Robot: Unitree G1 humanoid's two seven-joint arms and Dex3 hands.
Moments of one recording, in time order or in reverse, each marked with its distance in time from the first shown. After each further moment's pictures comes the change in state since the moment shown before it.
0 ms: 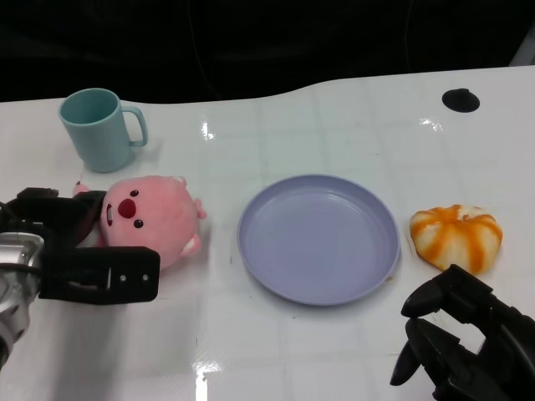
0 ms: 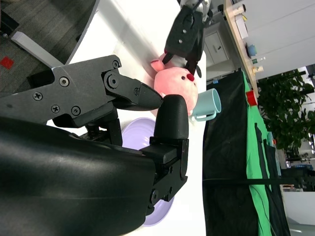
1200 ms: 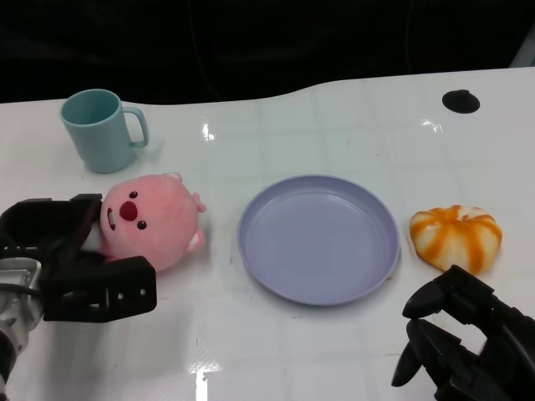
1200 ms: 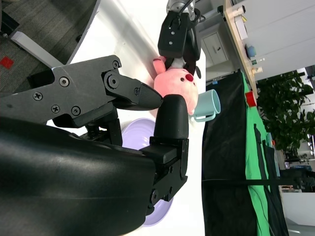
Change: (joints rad) left arm -0.055 -0.059 -0.064 0.333 -0.104 -0.194 0.459; right arm 0.004 -0.001 -0.005 -0.001 0.001 -0.003 0.008
